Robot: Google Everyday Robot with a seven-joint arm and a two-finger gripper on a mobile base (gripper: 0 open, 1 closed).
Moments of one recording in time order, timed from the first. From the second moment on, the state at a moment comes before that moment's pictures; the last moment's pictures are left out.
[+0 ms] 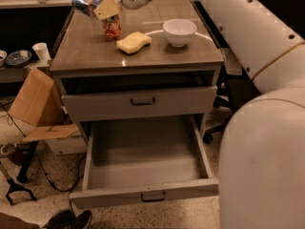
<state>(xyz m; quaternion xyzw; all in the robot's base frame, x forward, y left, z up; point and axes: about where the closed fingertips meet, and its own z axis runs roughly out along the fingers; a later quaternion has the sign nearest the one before) 0.737 0.117 0.998 -0.46 0.74 0.25 0.42</state>
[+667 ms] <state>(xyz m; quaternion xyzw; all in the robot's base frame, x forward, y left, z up) 0.698 0.089 0.983 -0.52 0.73 0.26 0.36</state>
